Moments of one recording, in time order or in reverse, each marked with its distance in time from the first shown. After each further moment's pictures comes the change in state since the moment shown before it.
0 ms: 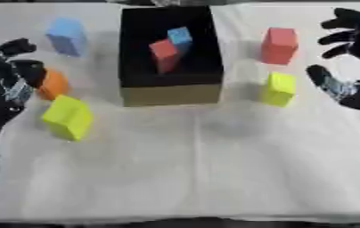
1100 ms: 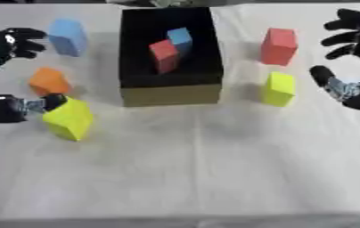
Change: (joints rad) left arm -0.052 0.430 -0.124 -0.025 -0.233 -0.147 -0.196; right arm 0.002 -0.012 0.000 0.000 0.001 0.002 0.005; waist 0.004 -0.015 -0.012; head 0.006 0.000
